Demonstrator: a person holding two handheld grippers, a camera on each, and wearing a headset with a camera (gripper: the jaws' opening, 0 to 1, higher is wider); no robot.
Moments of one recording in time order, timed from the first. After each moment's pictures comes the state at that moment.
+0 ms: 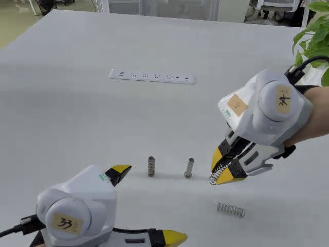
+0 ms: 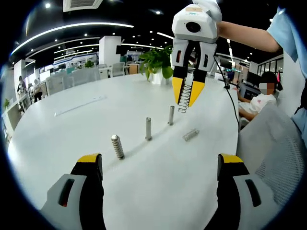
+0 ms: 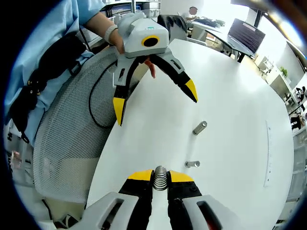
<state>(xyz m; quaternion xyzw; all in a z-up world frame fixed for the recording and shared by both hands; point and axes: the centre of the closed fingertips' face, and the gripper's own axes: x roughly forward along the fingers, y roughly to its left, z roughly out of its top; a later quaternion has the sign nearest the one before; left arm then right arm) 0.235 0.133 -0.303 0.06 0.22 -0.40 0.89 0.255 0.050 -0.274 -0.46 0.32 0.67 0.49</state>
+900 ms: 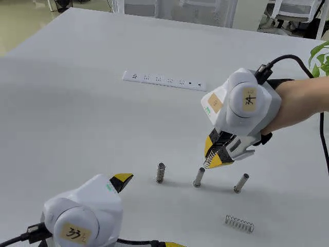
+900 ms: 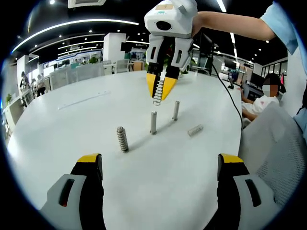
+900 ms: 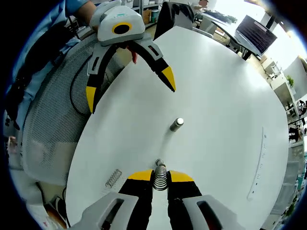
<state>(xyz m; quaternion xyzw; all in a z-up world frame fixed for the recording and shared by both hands) 0.236 0.144 -0.311 0.06 0.23 -0.39 0.89 0.306 0.075 -0.288 -0.53 0.31 0.65 0.45</state>
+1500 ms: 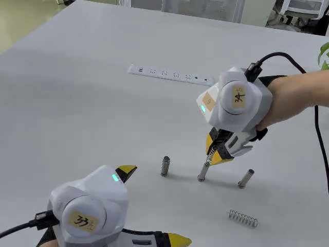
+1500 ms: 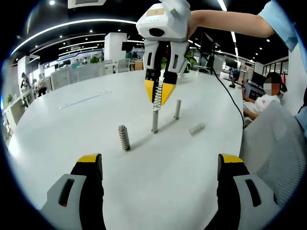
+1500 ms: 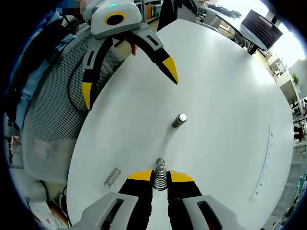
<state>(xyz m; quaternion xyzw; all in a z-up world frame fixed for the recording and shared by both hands) 0.235 0.146 -0.312 0.06 0.24 -0.38 0.89 0.307 0.075 -0.302 -0.54 0.34 0.65 0.42</state>
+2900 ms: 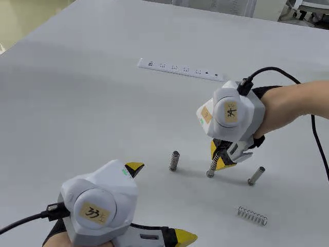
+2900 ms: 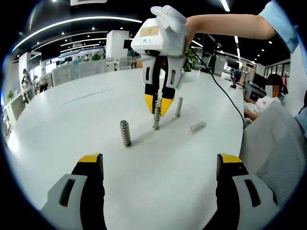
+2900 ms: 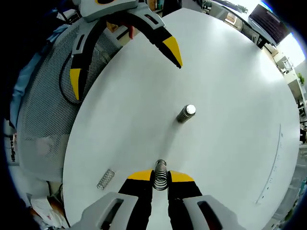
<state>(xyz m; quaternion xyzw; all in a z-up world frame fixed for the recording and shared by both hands) 0.233 0.150 -0.317 0.05 0.25 -0.37 0.89 0.307 0.075 -0.341 -0.55 0.36 0.64 0.39</state>
